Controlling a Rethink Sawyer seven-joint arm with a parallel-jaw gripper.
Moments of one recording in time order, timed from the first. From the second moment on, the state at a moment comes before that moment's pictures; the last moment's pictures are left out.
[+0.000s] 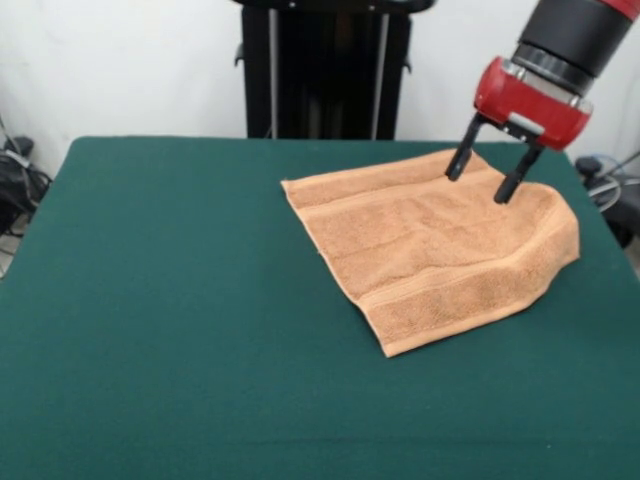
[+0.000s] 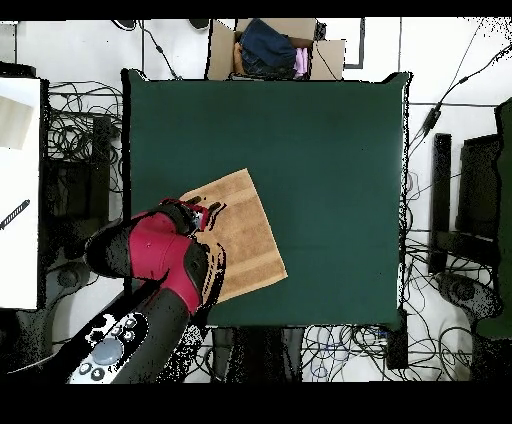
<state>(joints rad) 0.57 -0.40 -0.64 1.66 0.41 0.25 1.80</state>
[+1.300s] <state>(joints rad) 0.62 -0.37 -0.64 1.66 0.41 0.34 1.80</state>
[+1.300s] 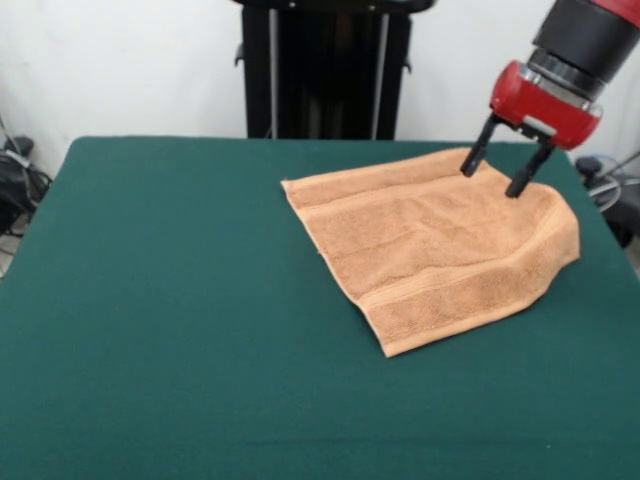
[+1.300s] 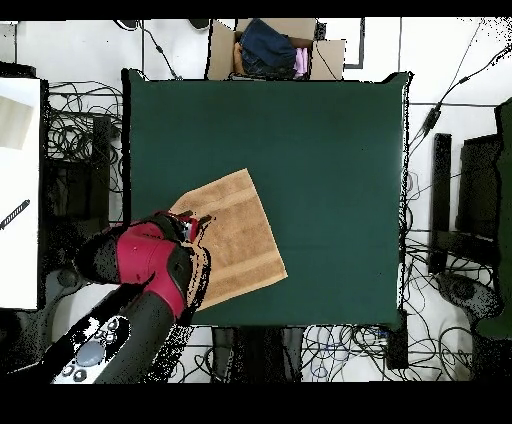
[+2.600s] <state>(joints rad) 0.55 -0.41 -0.64 1.62 0.32 0.74 1.80</state>
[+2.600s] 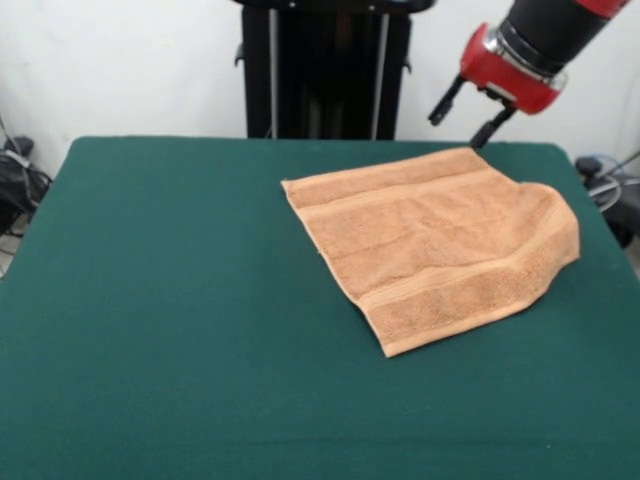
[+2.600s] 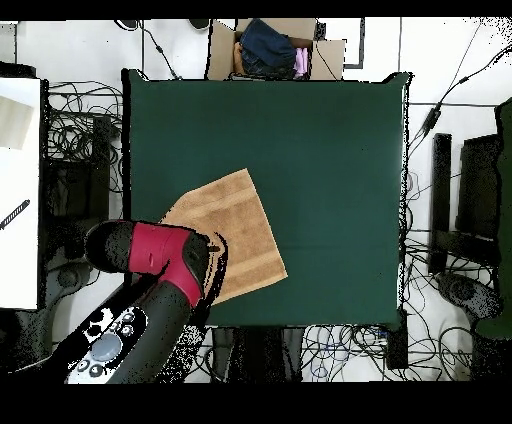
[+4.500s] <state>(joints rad) 0.55 -0.35 -0.52 1.65 0.37 0.43 1.80</state>
